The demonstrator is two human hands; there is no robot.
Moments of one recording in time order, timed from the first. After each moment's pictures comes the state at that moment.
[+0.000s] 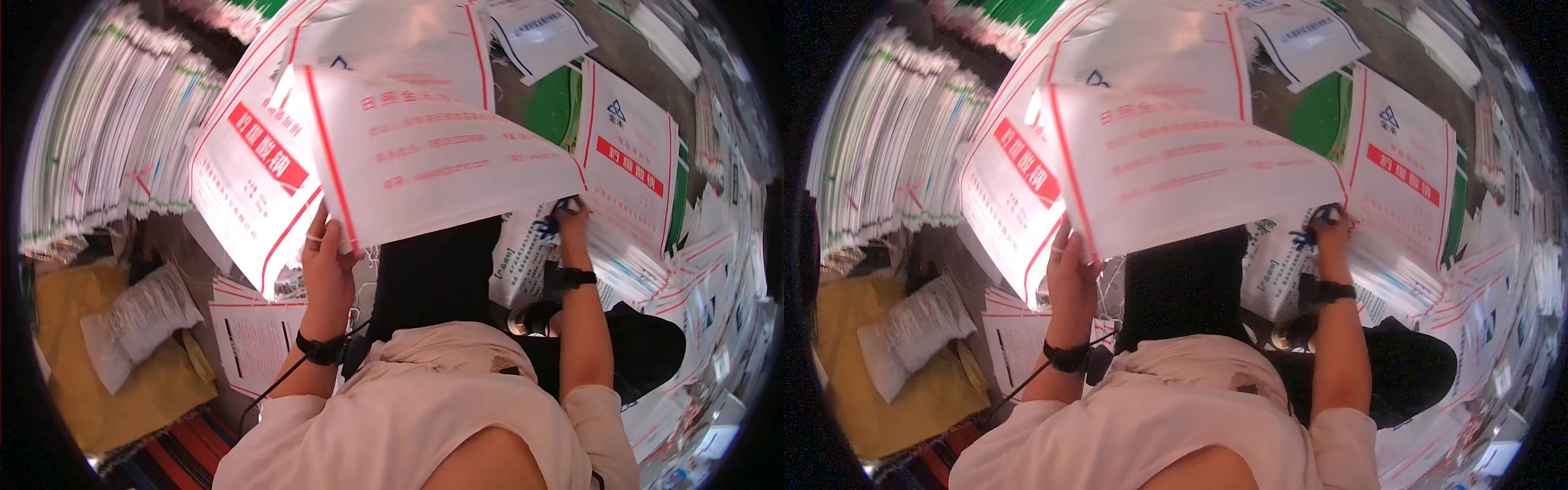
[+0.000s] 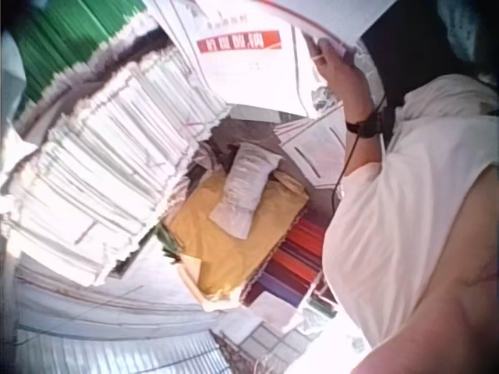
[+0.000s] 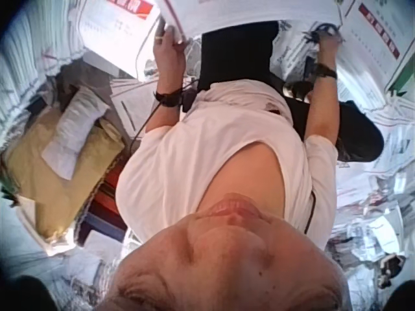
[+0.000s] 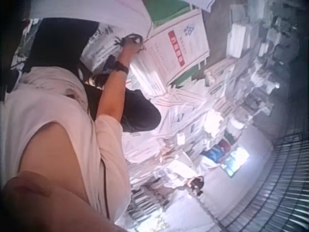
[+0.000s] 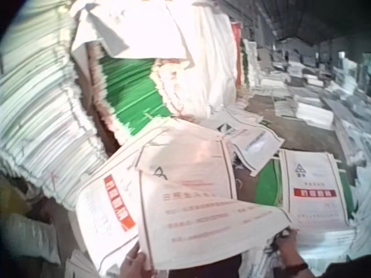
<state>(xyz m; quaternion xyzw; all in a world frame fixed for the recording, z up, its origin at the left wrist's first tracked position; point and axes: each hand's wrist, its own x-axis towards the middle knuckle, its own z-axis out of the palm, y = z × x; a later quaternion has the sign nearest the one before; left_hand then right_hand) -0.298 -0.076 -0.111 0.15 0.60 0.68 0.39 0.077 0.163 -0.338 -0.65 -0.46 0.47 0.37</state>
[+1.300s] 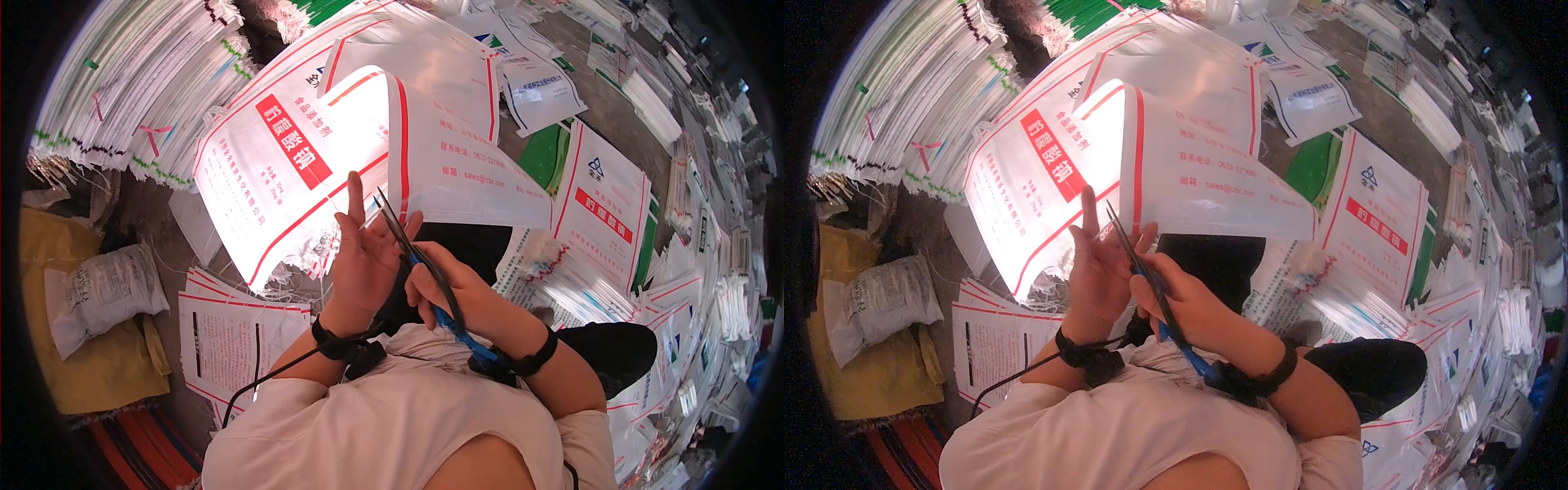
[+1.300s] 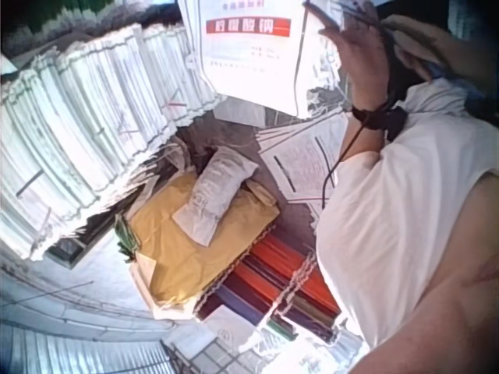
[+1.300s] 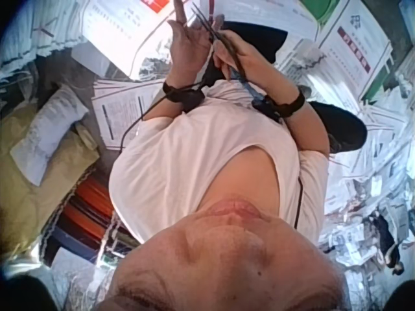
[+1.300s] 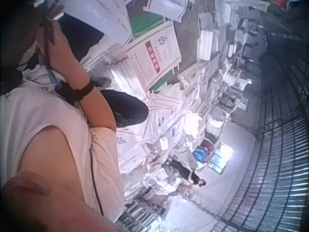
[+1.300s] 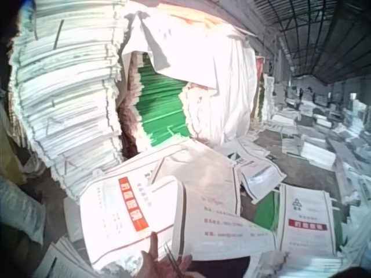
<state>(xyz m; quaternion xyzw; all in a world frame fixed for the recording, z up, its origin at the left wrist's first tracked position) -0.270 -0.092 -0.060 0.14 0.23 0.81 0.53 -0.119 -0.028 -0.017 -0.23 -0.52 0.82 0.05</state>
